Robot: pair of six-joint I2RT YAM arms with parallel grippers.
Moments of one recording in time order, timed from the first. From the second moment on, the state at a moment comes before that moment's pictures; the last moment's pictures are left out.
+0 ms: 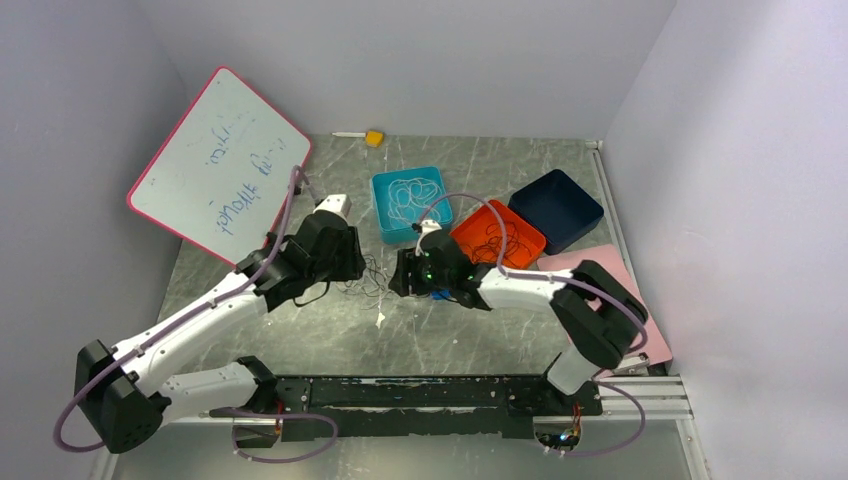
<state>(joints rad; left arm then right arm) -0.75 1.09 0.90 -0.56 -0.23 -0.62 0.84 1.57 0.74 0.19 -0.07 0.56</state>
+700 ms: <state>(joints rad) -0.75 0.99 0.85 -0.55 -0.26 -0.64 0.86 1.76 0.89 0.26 -0.06 0.55</state>
